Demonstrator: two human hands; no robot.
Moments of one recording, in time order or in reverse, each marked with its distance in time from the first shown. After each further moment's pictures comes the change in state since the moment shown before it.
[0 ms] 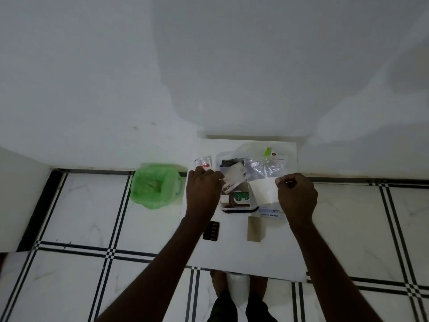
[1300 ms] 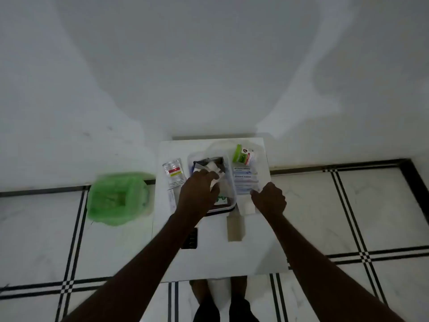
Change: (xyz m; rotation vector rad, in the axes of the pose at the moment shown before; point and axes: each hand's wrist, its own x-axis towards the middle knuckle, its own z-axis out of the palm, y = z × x) left_hand 0.013 0.020 0.020 -0.308 -0.350 0.069; right_hand 0.024 0.071 0.050 -0.456 -0.133 0.185
